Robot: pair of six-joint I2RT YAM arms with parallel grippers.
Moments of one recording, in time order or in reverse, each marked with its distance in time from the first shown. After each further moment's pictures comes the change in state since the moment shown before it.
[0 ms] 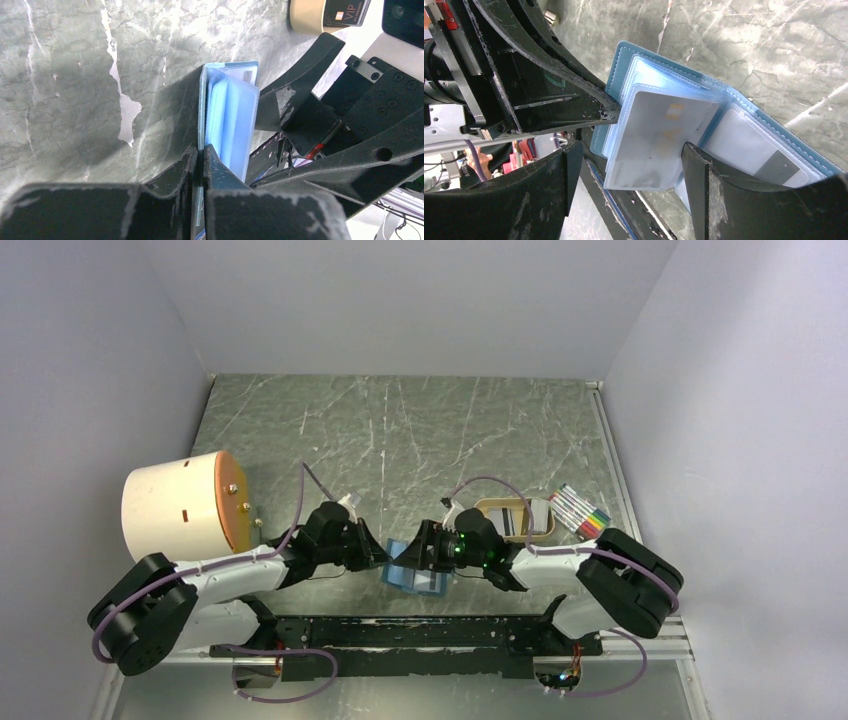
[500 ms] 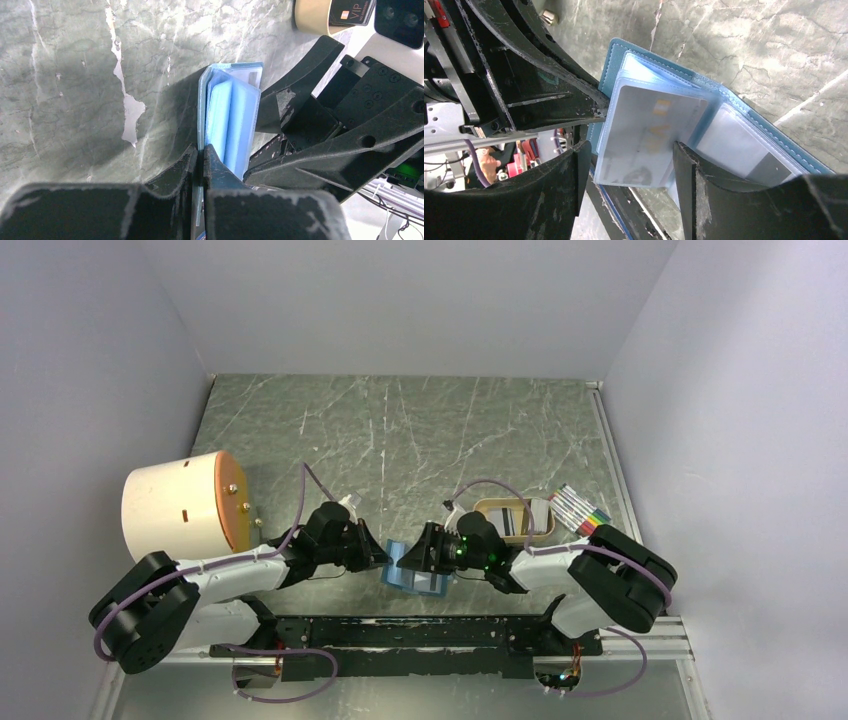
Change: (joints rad) left arm 0.000 0.017 0.000 0.000 0.000 0.005; right arm -0.010 0.031 -0.041 0.085 -0.011 0.016
